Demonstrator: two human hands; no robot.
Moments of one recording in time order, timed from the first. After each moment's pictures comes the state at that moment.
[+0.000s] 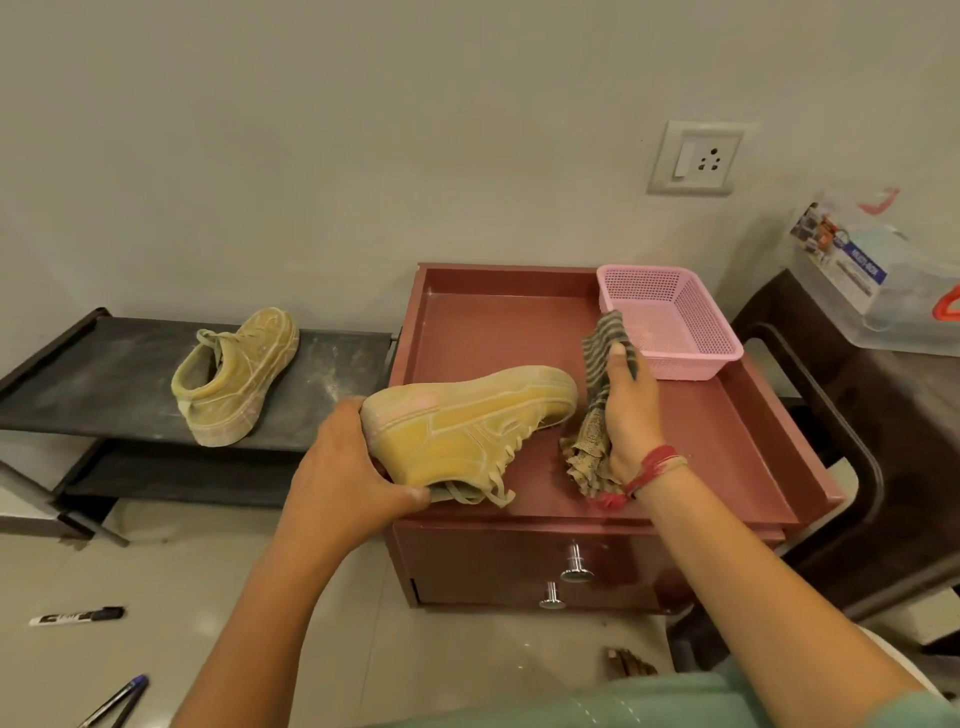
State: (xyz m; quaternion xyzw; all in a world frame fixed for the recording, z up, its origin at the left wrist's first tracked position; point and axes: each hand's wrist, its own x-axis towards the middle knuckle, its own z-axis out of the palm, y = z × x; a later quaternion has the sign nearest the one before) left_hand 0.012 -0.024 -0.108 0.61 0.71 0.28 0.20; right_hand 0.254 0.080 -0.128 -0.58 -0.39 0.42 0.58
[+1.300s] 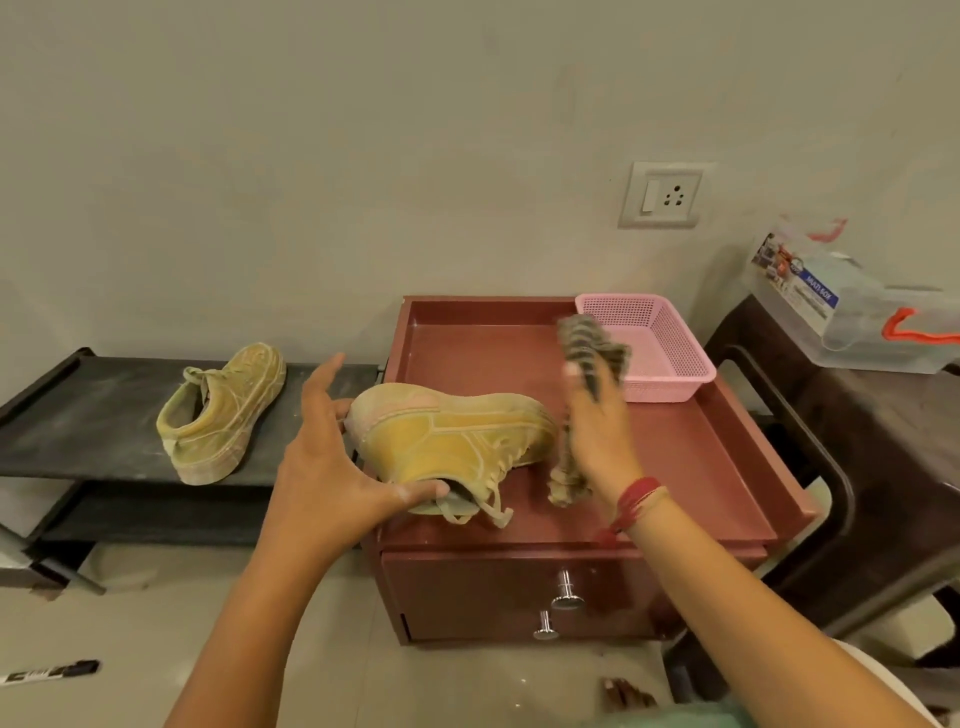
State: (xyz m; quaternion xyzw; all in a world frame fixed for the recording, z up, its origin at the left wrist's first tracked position) left_hand 0.019 -0.022 -0.078 0.62 0.63 0.42 0.20; right_hand 0.241 0.051 -0.095 -0.54 -0.52 0.35 0.56
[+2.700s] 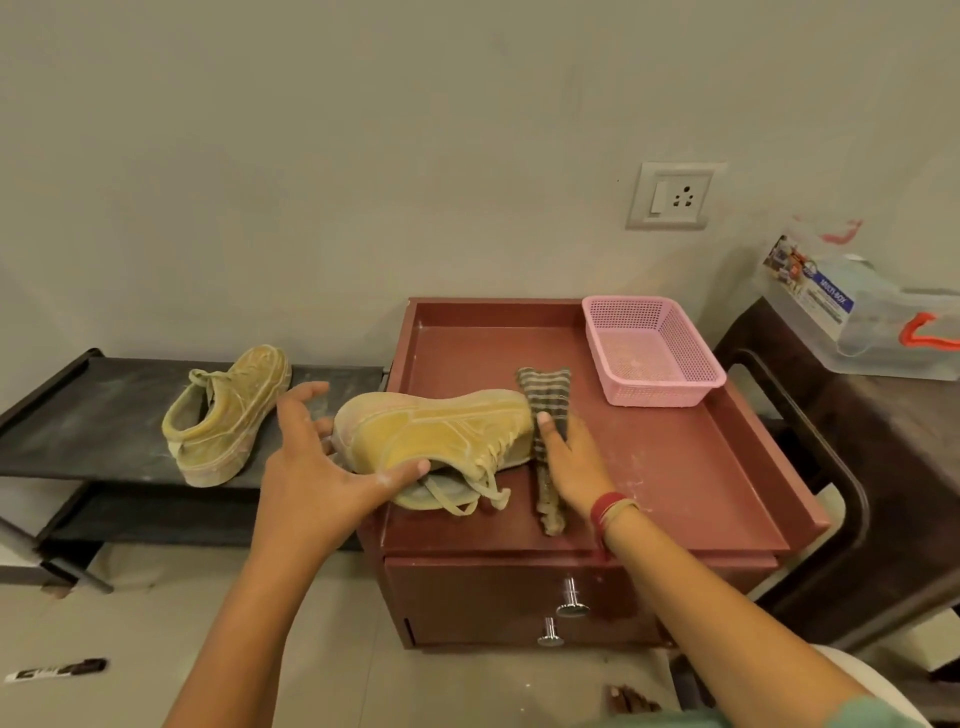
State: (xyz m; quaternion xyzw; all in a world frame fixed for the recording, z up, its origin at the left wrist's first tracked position) left_hand 0.013 -0.014 -0.088 0.54 0.68 0.45 0.21; right_hand 0.239 0.079 -0.165 -0.60 -0.61 0.34 0.40
